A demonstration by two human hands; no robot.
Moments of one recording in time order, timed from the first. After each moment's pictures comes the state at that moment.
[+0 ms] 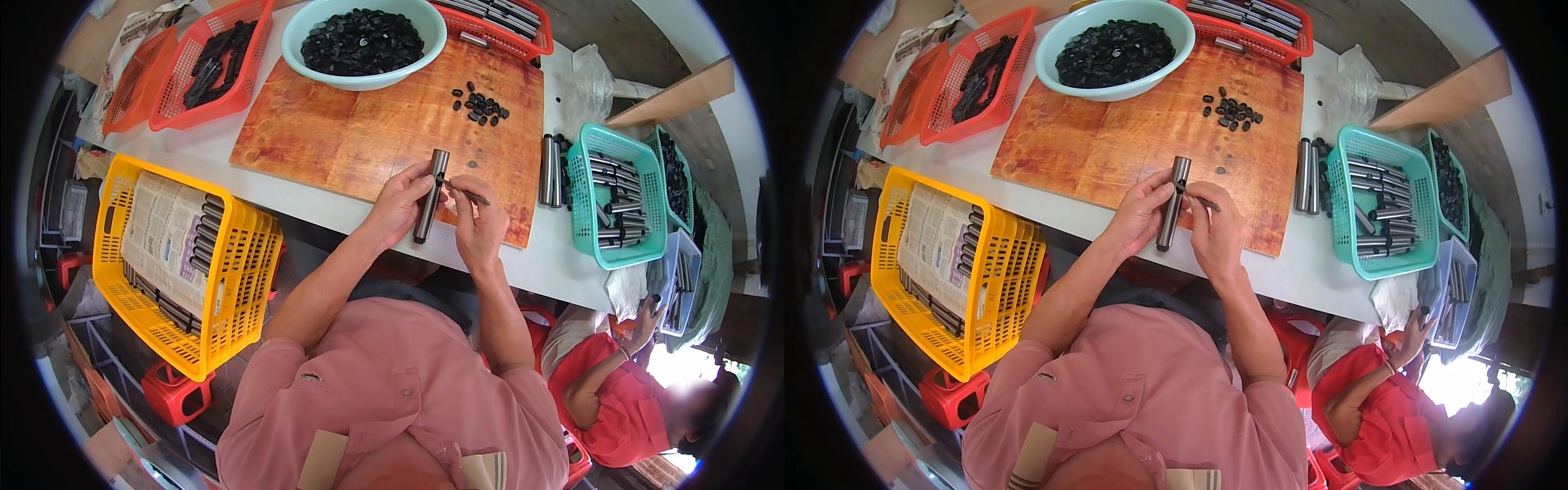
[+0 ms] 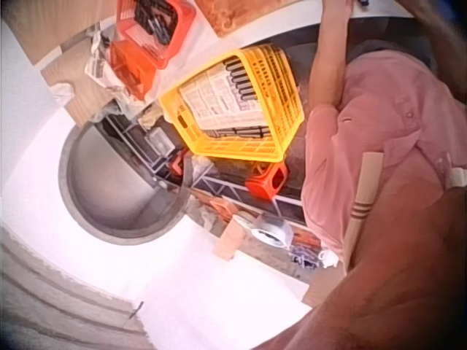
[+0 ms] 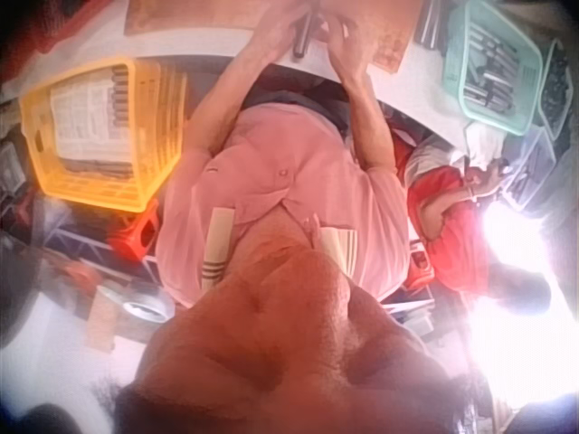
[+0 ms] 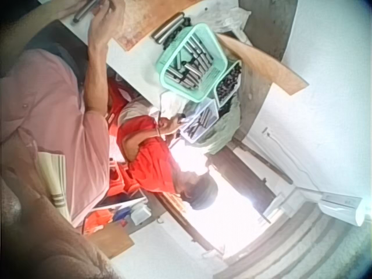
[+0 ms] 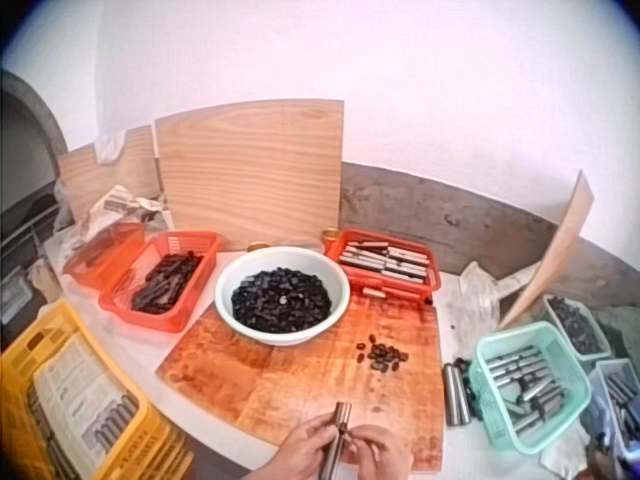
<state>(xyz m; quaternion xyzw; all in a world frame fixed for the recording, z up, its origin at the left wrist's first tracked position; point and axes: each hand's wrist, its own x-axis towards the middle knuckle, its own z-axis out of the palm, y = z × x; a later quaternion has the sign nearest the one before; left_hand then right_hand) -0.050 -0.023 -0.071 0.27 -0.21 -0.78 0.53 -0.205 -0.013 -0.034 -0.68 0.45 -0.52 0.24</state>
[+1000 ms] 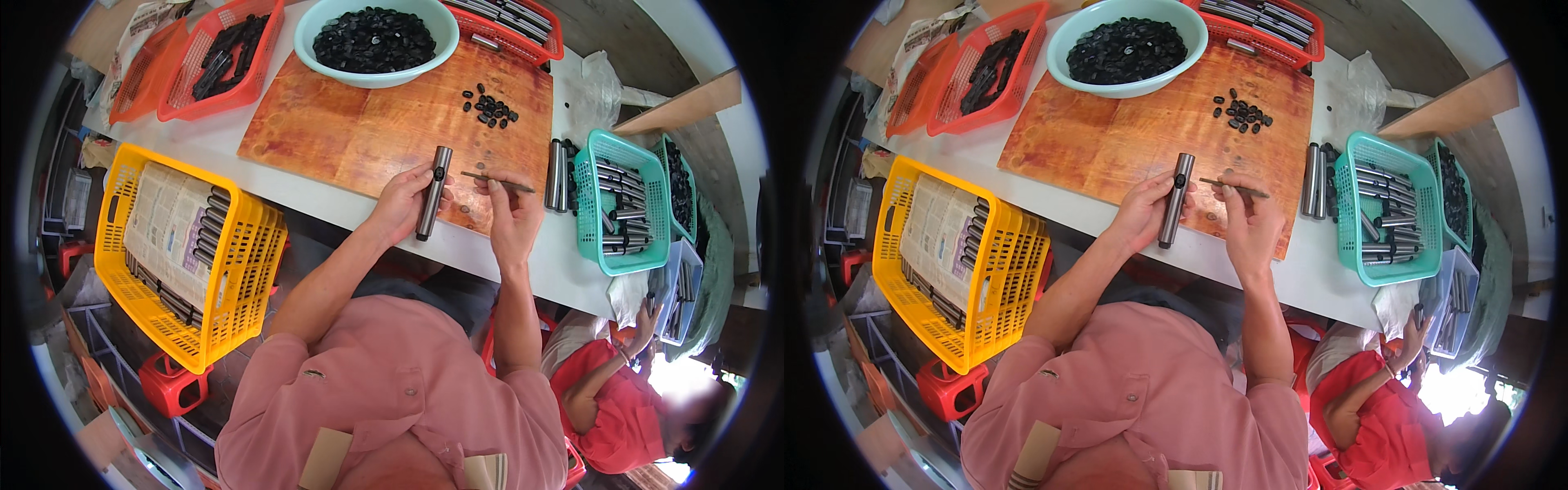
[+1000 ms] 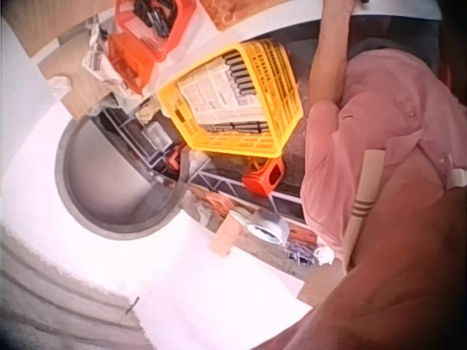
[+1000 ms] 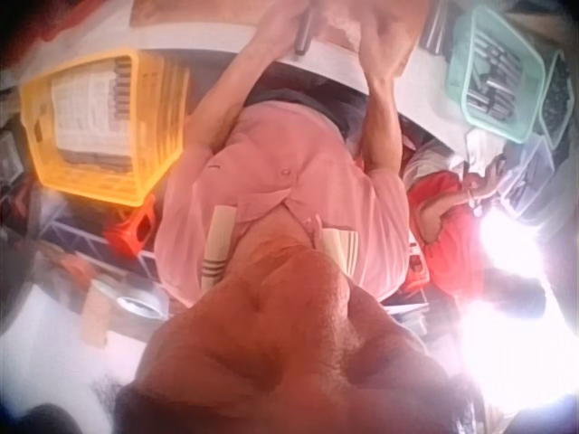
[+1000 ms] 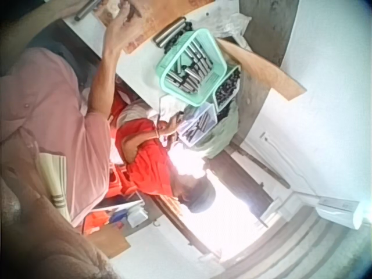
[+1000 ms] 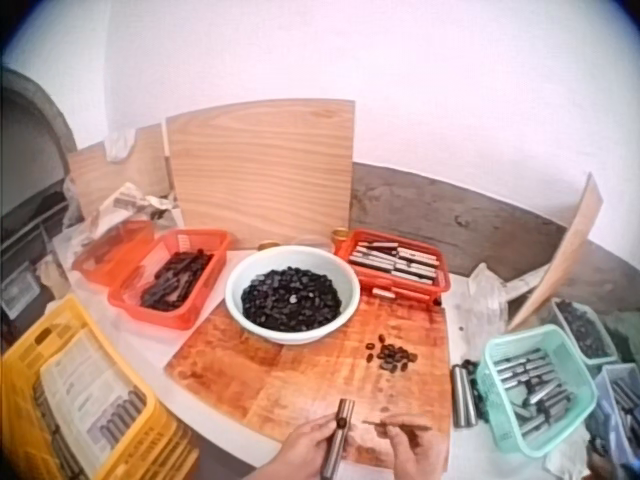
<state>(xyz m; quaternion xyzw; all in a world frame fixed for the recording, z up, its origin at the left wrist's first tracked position) -0.045 -0.026 -0.072 0.26 -0.17 -0.79 0.53 -0.225 -0.021 -0.006 -0.56 0.46 -0.56 0.40</state>
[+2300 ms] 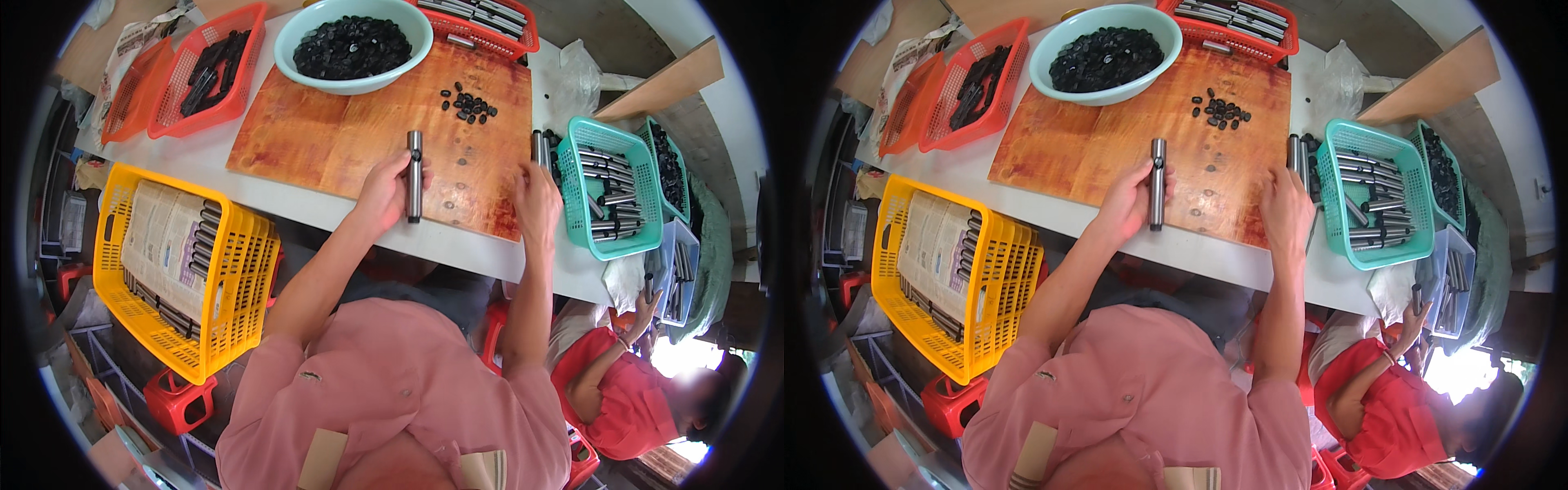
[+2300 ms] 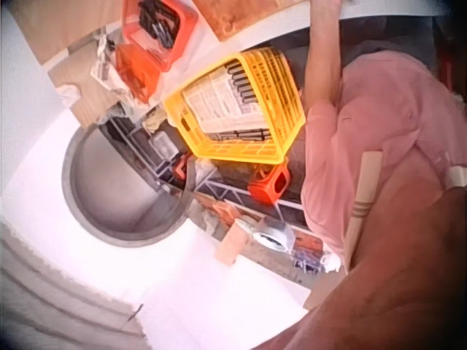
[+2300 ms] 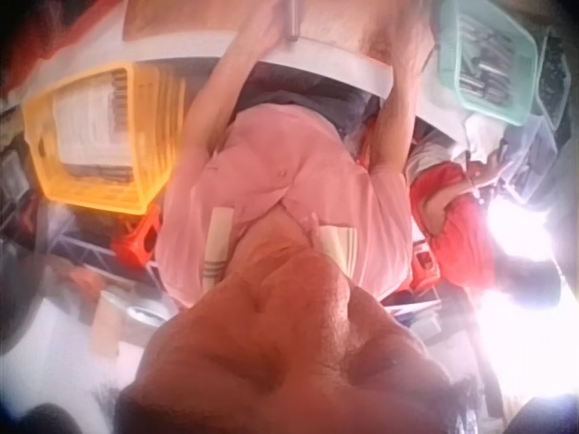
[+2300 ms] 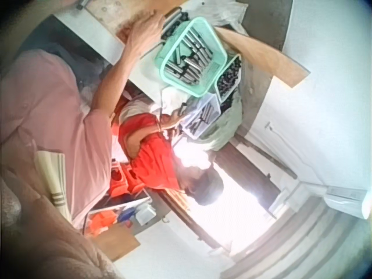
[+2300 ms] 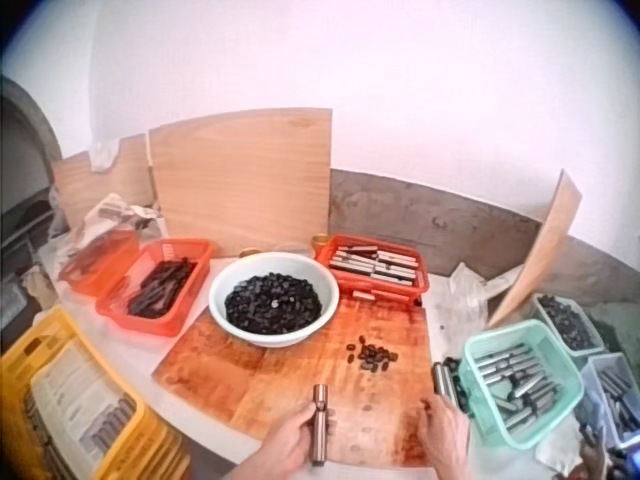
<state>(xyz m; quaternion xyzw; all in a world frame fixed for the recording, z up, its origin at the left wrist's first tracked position) -0.041 -0.048 -0.077 0.29 -0.14 -0.78 0.54 -0.312 -0.053 -0.018 -0.71 0.65 -0.27 0.00</state>
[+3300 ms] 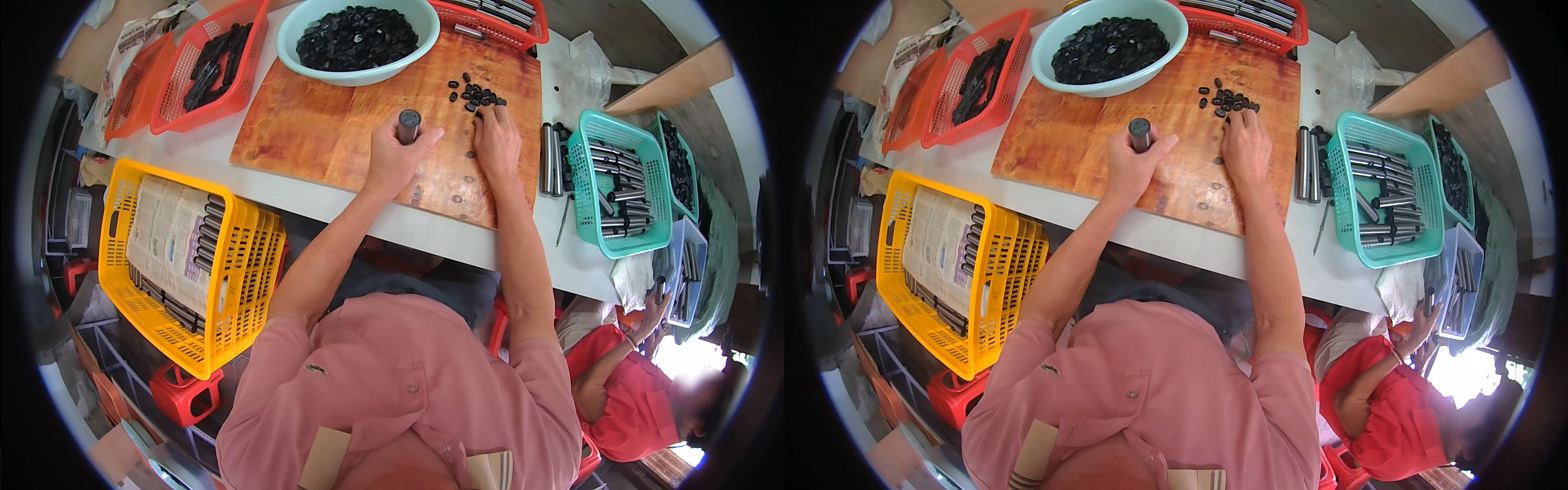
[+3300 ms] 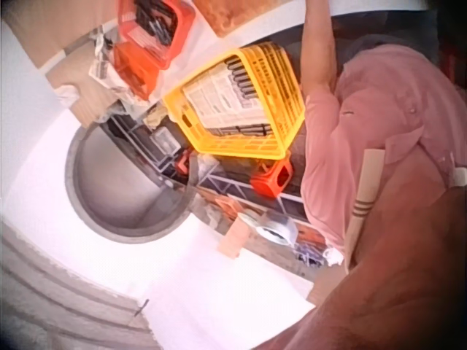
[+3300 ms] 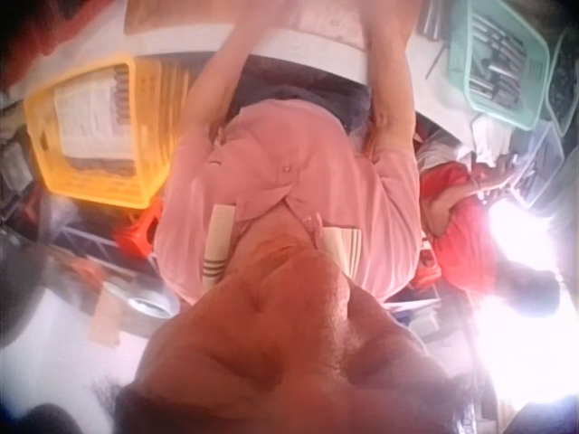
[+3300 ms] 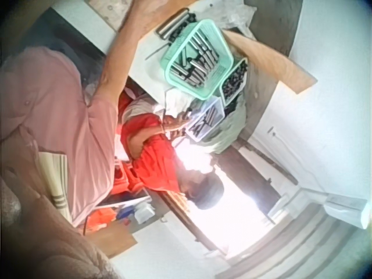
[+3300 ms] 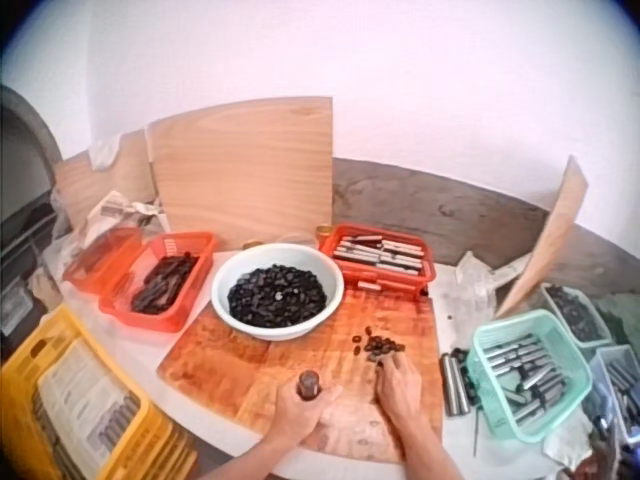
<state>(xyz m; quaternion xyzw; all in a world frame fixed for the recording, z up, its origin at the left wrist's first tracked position) -0.048 -0.072 -0.036 0.46 -0.47 -0.44 0.61 -0.247 -0.149 -0.083 -0.77 0.53 -0.36 -0.08</state>
